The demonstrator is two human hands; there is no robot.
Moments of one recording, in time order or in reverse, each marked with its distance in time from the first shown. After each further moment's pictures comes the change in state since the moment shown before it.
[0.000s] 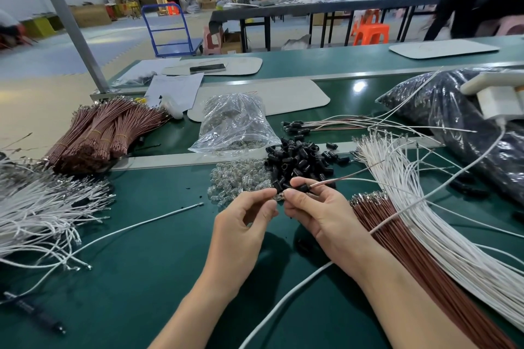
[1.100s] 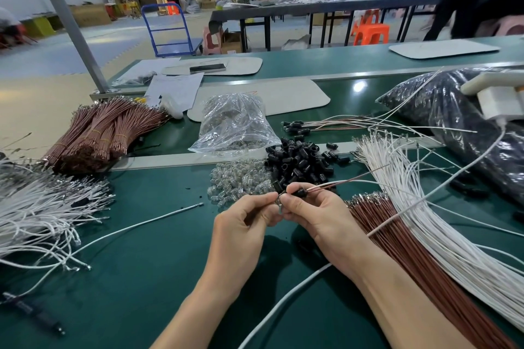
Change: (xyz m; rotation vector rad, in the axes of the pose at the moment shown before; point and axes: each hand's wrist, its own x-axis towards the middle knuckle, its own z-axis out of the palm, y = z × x) left_hand 0.001 -0.001 0.003 -0.047 0.016 0.005; right_hand -0.001 0.004 -0.001 -0.112 -0.071 -0.041
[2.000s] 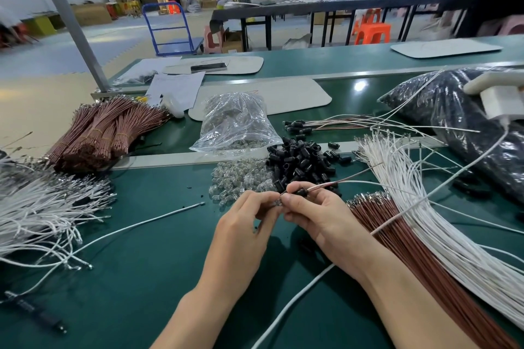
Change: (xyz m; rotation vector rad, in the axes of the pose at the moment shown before) left_hand 0.000 -0.003 -0.005 0.438 -0.011 0.335; right_hand 0.003 -0.001 0.001 0.065 -0.029 0.074
